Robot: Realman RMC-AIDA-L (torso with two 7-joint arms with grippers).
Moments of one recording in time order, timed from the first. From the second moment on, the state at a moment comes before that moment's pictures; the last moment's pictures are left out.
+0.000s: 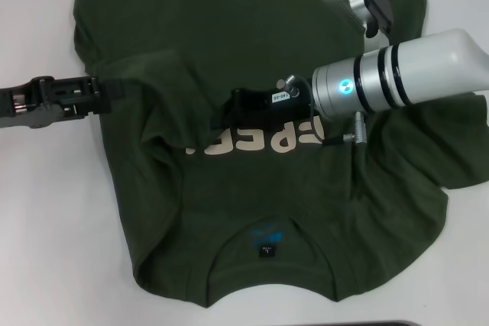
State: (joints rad) left arm -0.49 -1.99 0.52 0.66 2.14 1.72 -2.25; right arm 0.94 2.11 -1.04 -0.13 -1.90 -1.04 2.39
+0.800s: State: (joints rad) left arm -0.50 -1.99 0.52 0.66 2.14 1.72 -2.25; right arm 0.79 2.10 -1.04 -0.29 -1.86 -1.13 2.44
